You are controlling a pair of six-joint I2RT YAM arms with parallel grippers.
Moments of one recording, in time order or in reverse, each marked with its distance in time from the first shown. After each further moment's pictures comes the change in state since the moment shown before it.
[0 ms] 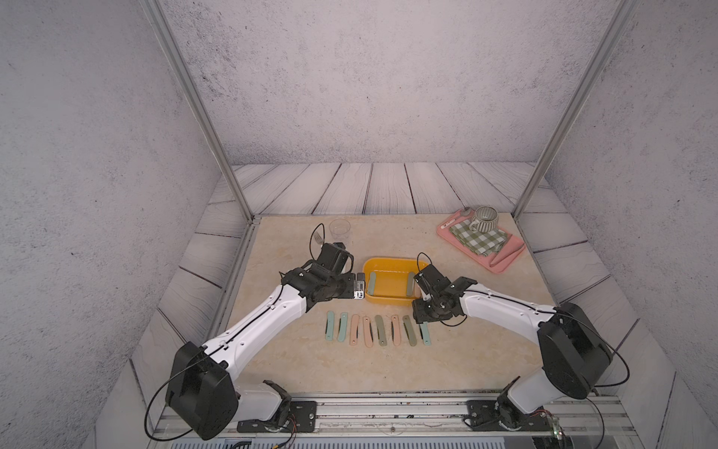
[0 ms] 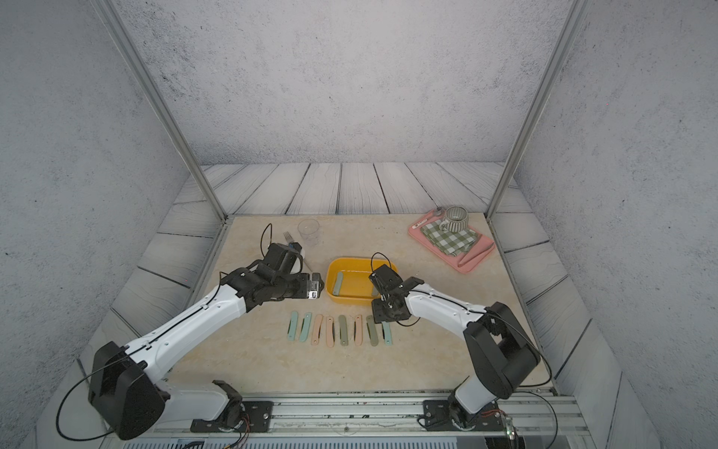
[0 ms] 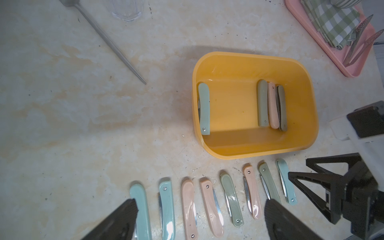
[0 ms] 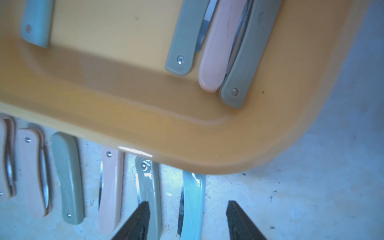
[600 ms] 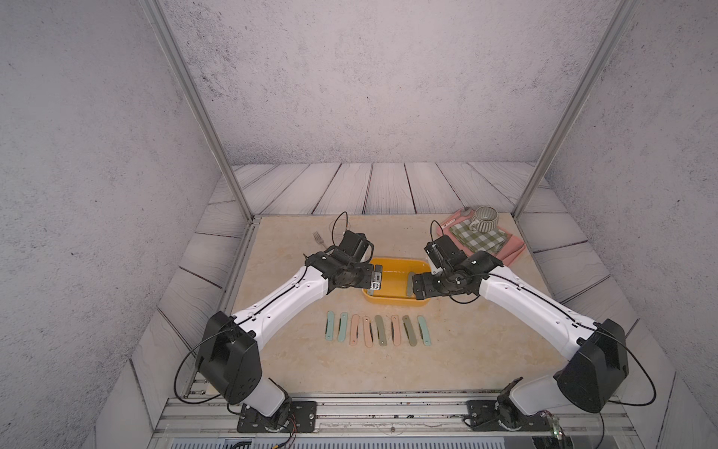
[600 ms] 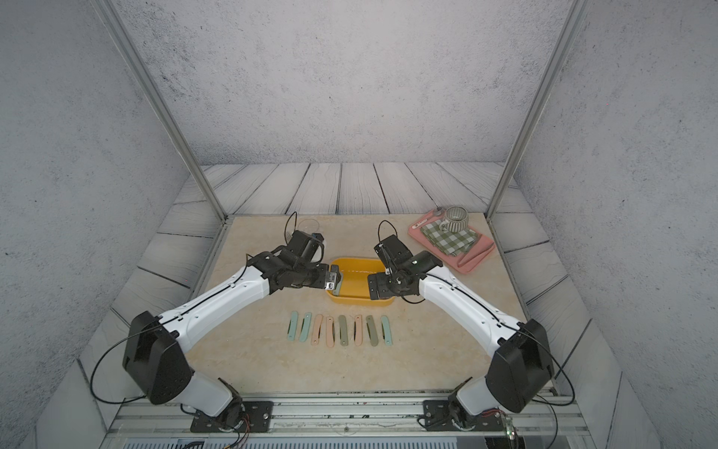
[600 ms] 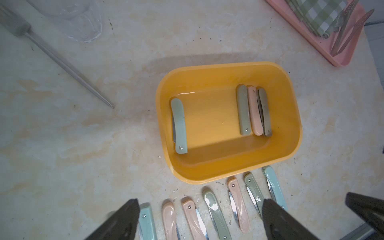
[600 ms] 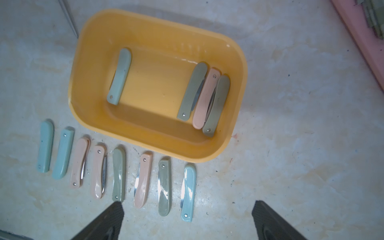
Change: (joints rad) left arm -0.074 0.241 0.225 -0.019 0.011 0.052; right arm -0.079 -0.064 0.337 -0.277 0.050 -0.066
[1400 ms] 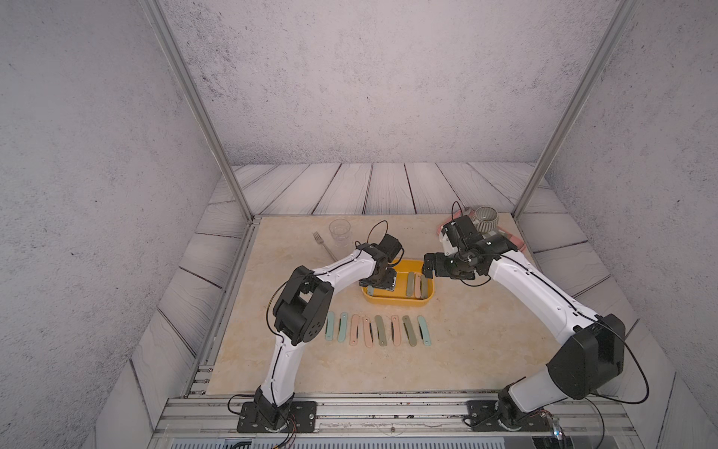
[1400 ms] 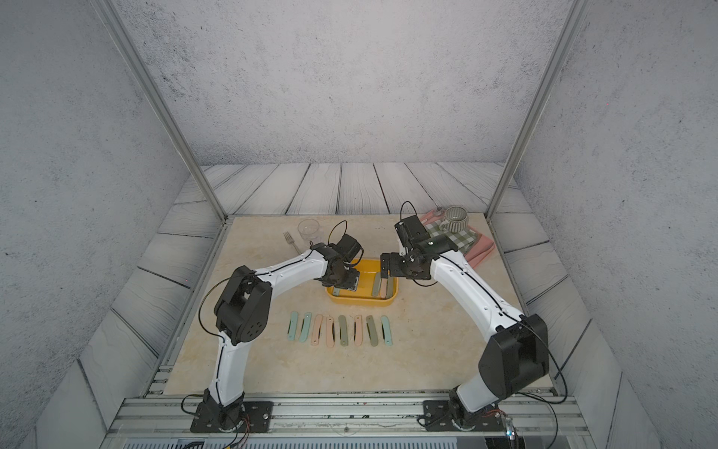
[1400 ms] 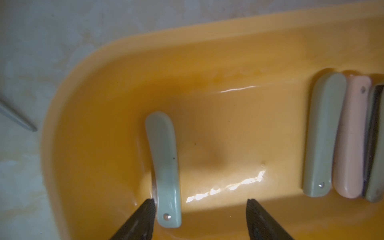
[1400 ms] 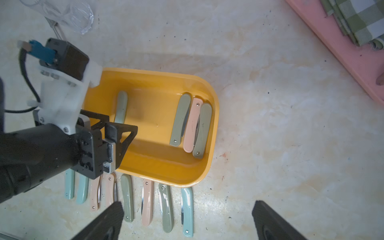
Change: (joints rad) left arm -0.043 0.560 0.350 -0.100 -0.118 -0.042; right arm -0.152 0.051 0.096 -0.010 -0.130 -0.015
